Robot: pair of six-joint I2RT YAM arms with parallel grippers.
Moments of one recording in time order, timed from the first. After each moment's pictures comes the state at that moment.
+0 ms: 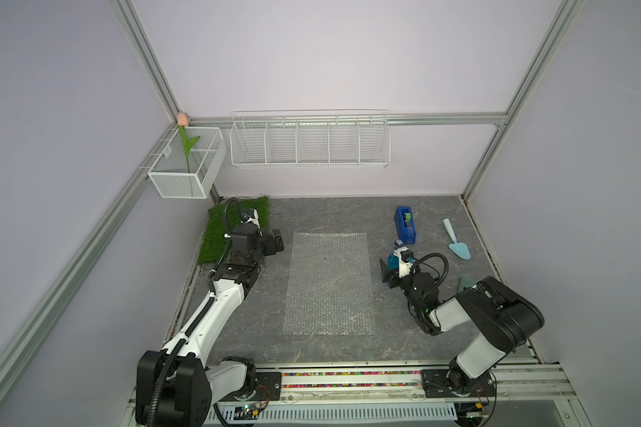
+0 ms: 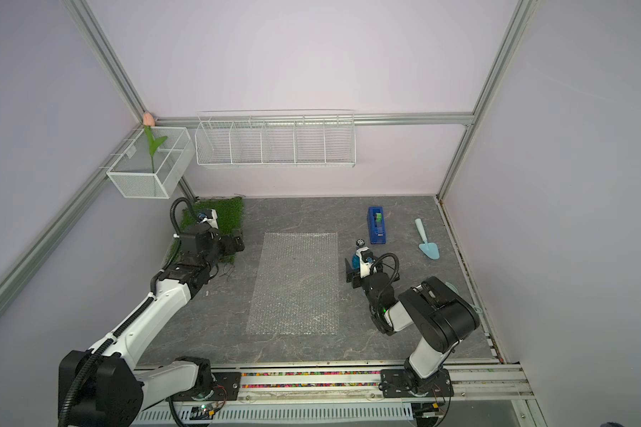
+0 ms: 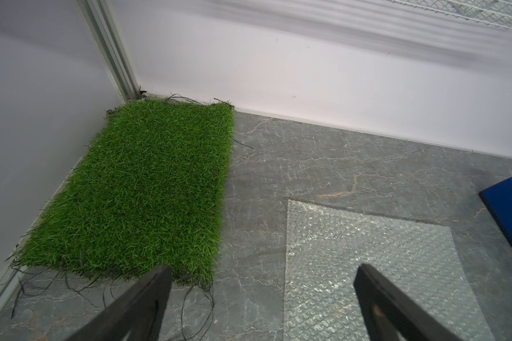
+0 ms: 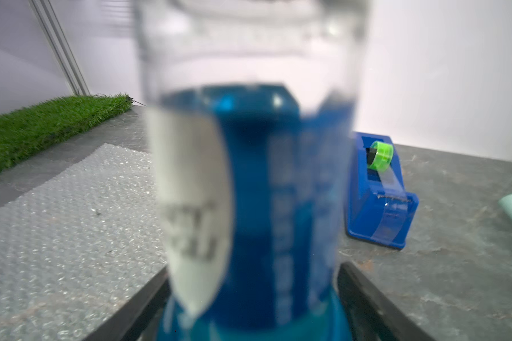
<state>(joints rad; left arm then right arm) -0.21 1.19 0.83 -0.10 -0.13 -0.23 0.51 1.67 0.27 1.28 0.20 0.03</state>
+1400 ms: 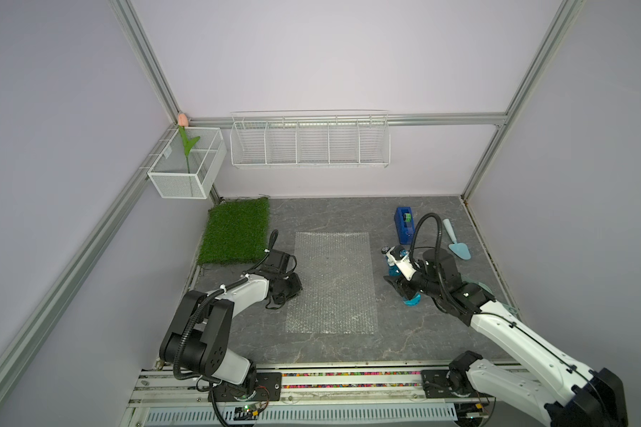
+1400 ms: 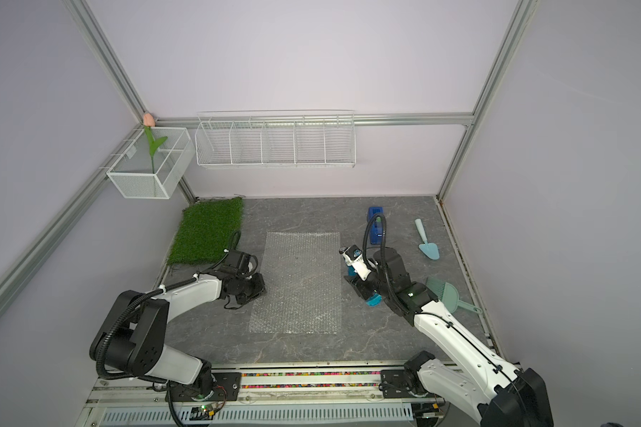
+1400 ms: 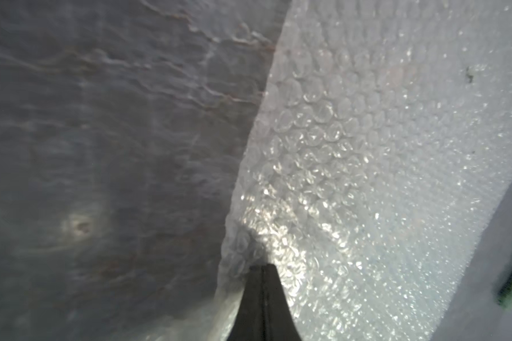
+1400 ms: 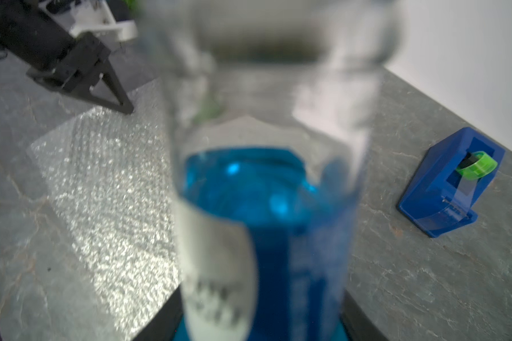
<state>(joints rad) -0.37 1.52 0.70 -0.30 0.25 -0.75 0.53 1.00 0.74 -0.42 -0.17 -0.28</state>
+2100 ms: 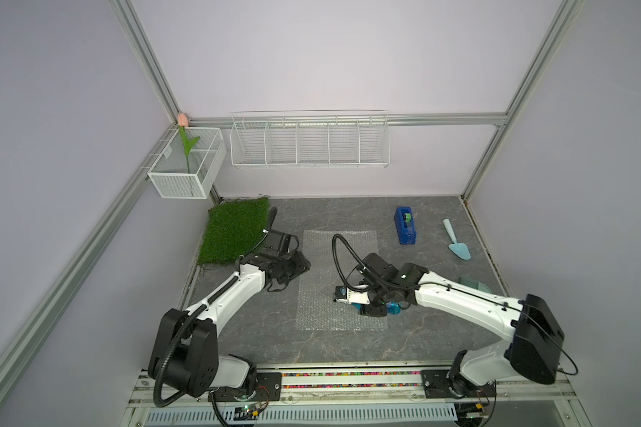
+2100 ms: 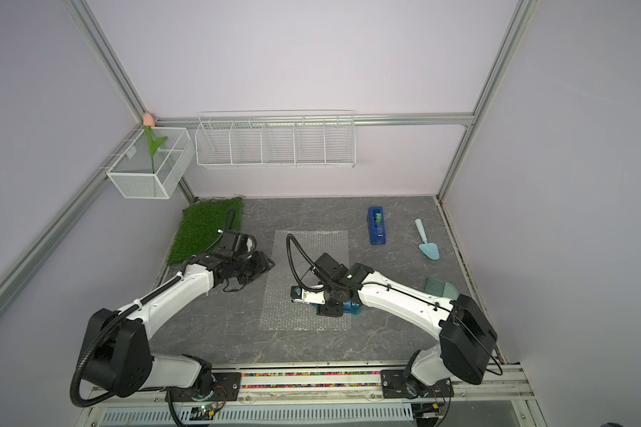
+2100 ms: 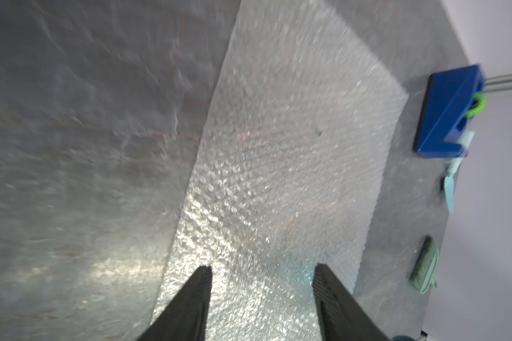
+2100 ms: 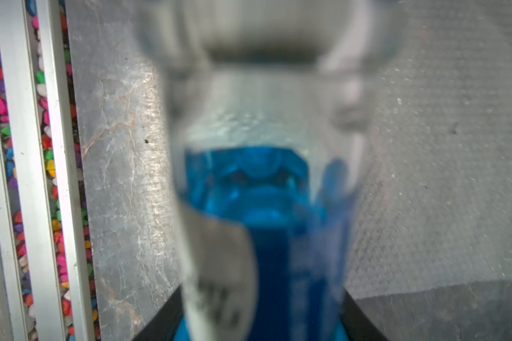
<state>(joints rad) -0.38 1.36 0.97 -0.53 0.20 -0.78 0.94 1.52 1.11 -0.79 -0.10 -0.66</state>
